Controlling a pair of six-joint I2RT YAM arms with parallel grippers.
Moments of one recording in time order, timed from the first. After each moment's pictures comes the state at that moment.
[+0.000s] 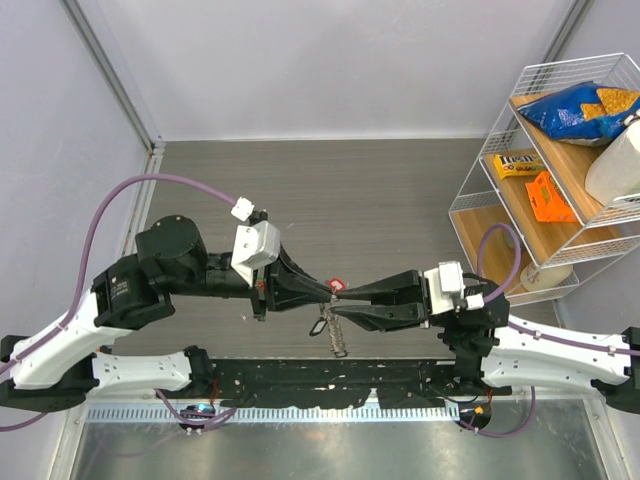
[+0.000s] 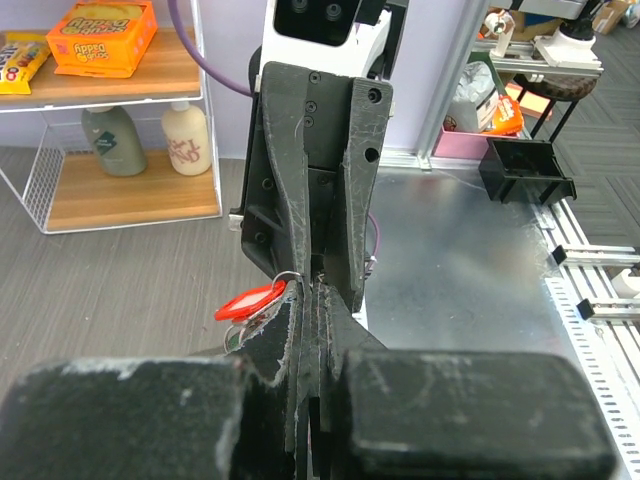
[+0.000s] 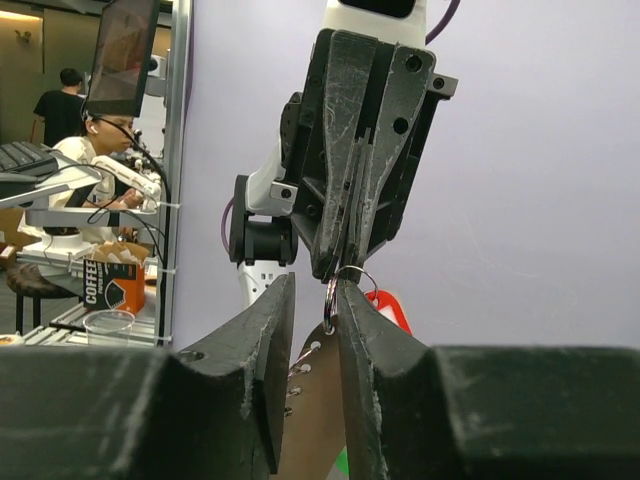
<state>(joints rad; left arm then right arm) -1.20 0.96 1.46 -0.54 0.41 -0.07 1.24 0.79 0.60 0.90 -0.35 0.09</state>
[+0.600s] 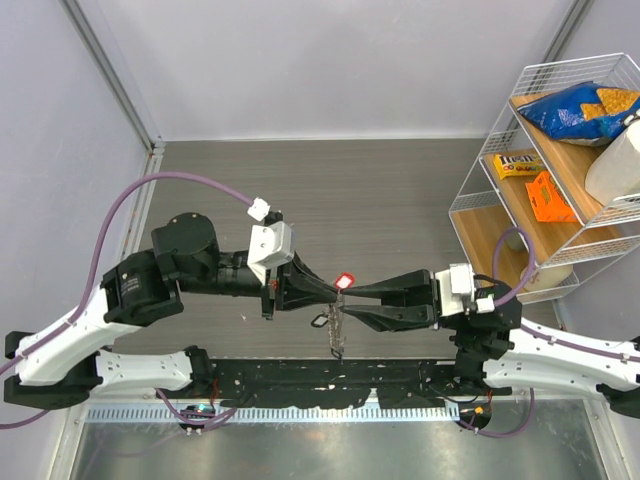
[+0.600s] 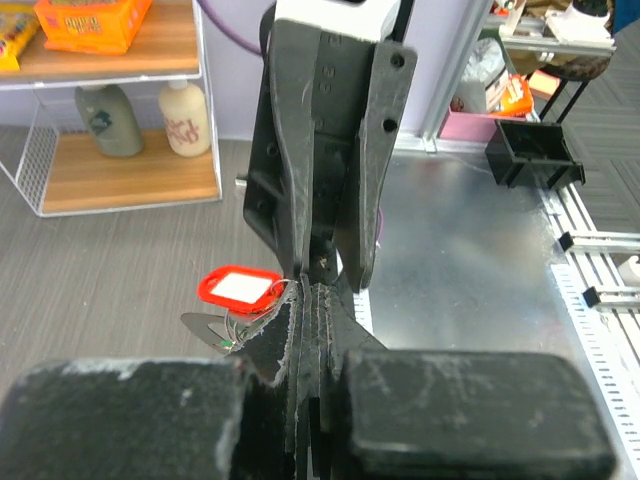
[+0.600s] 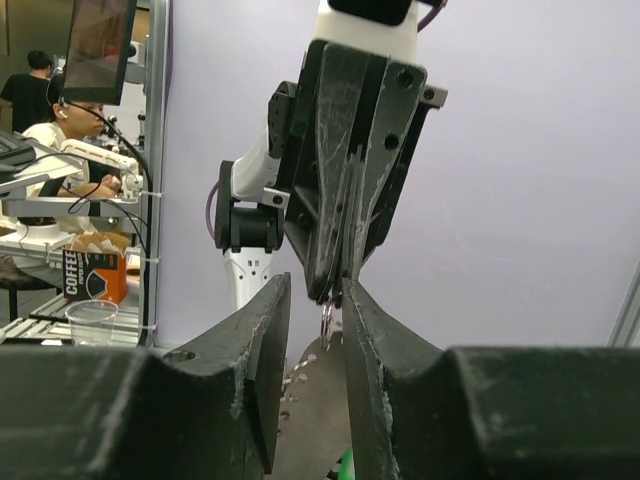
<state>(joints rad) -1.20 0.99 1.48 -0.55 0.41 -0.06 1.24 0.70 0.60 0.76 -0.32 0.05</state>
